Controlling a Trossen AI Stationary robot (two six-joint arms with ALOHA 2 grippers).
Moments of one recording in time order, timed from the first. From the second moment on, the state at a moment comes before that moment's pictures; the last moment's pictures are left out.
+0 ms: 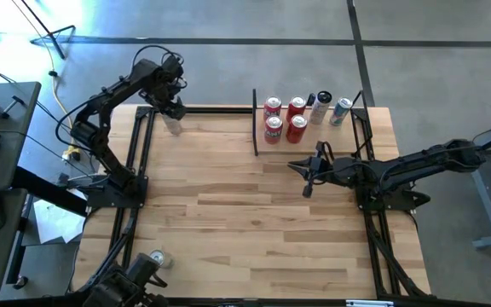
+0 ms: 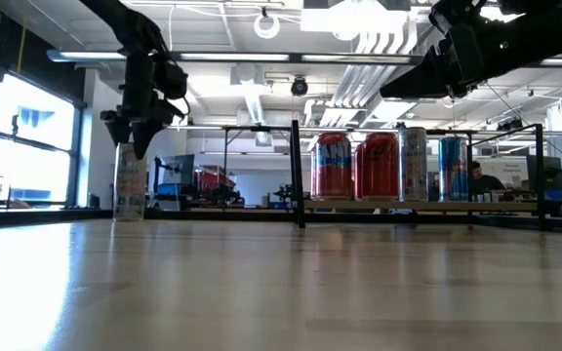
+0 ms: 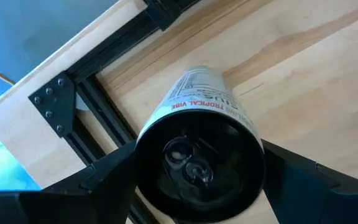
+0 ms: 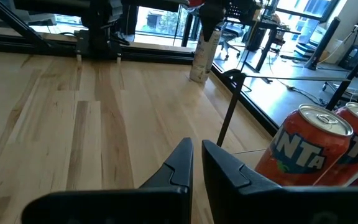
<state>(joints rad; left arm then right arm) 1.05 1.67 1.41 -1.25 -0.14 0.05 0.09 0.96 0.37 0.36 0.43 -0.10</state>
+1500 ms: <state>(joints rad) 0.26 1.78 1.62 -1.27 0.06 -0.15 0.16 0.88 0.39 0.26 0.47 -0.10</state>
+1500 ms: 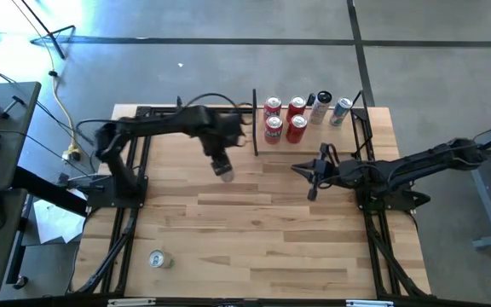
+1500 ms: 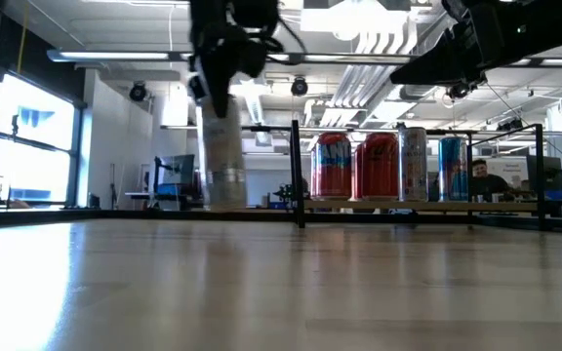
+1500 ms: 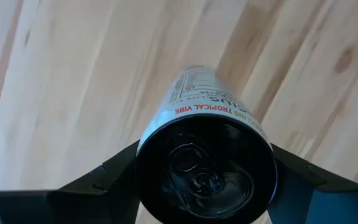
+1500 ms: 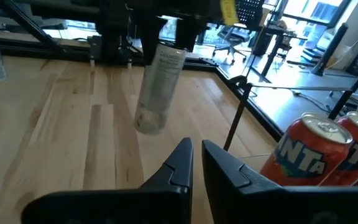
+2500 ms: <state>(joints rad) 0.21 2.11 1.98 -1.31 0.08 -0.04 0.17 0.88 0.39 0.22 0.47 -0.06</state>
